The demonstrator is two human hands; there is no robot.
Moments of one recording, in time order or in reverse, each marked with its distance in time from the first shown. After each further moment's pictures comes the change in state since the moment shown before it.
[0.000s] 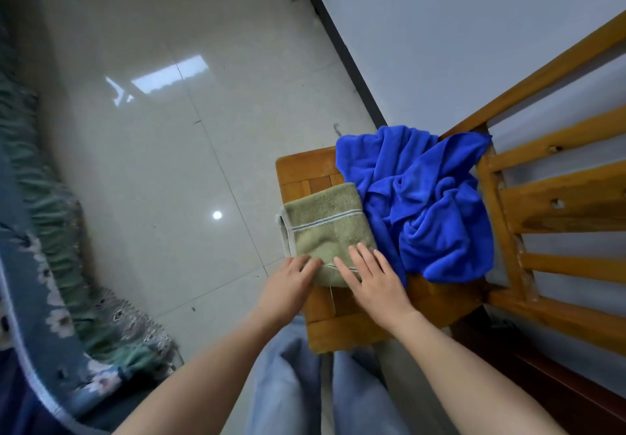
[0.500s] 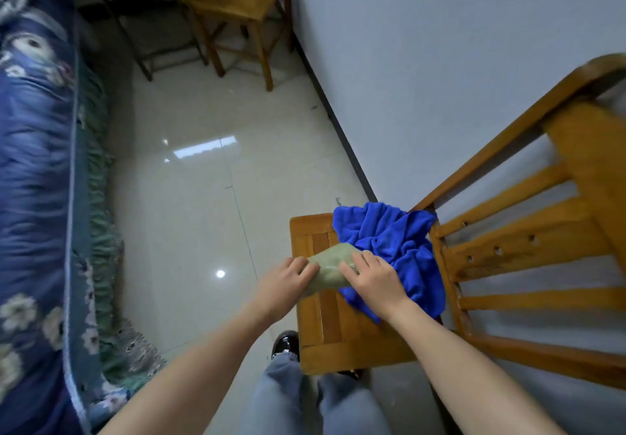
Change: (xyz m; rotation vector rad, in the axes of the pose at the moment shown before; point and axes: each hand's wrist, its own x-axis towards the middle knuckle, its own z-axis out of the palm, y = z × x) left_hand -0.011 0.059 -0.149 0.302 0.133 0.103; right_hand 0.042 0.044 -0.169 0.015 0.225 -0.084
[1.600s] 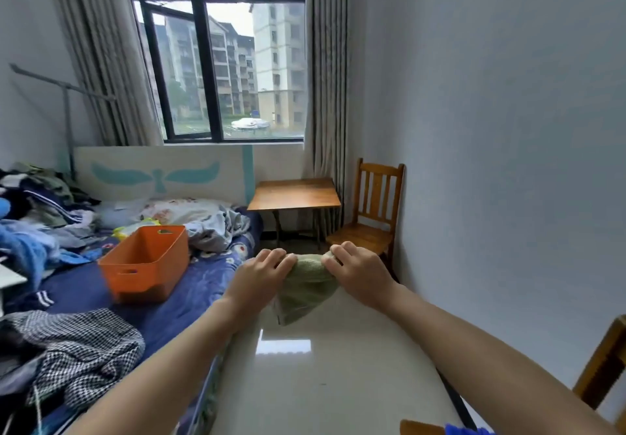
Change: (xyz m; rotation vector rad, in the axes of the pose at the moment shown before) left_hand -0.226 -0.117 -0.383 0.650 0.829 -0.150; right_hand 0.253 -0.201 -0.337 -0.235 0.894 -0.612
